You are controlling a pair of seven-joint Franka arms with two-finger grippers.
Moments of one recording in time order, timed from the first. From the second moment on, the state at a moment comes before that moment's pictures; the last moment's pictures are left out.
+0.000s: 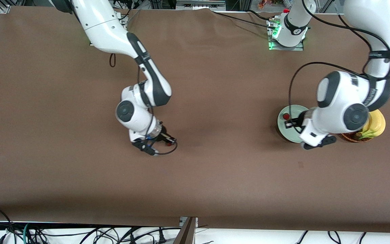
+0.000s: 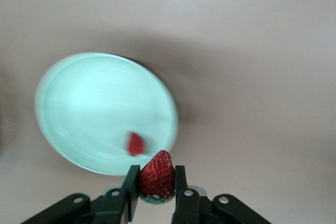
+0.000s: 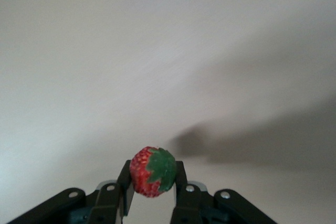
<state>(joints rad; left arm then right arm) 0.01 0.45 -0.11 -1.69 -0.03 1.84 -0.31 0.67 0.82 -0.10 -1.48 0.52 2.55 0.72</state>
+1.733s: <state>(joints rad) -0.08 0.53 -0.20 -1.66 -0.10 2.06 -0.39 0.78 0.91 -0.33 -1.05 0.51 2.03 0.58</state>
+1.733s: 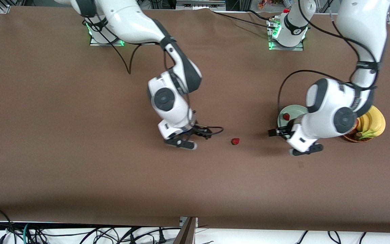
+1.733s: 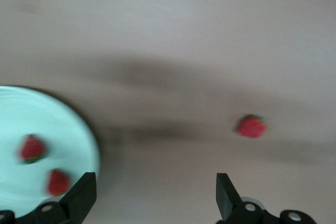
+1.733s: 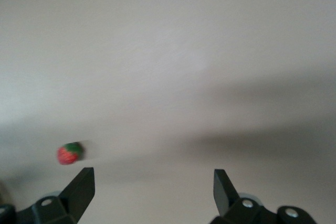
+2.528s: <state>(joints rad) -0.26 0.75 -0.19 -1.60 0.03 2.34 -0.62 0.55 0.71 -0.69 -1.05 0.45 1.44 -0.16</state>
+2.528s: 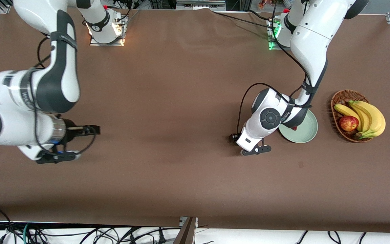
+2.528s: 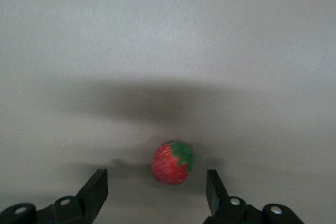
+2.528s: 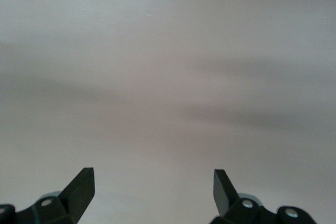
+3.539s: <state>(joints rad) -0.26 0.78 -0.17 -1.52 0.08 2.28 -0.69 0.10 0.13 -0.15 -1.40 -0.04 1.43 -0.18</state>
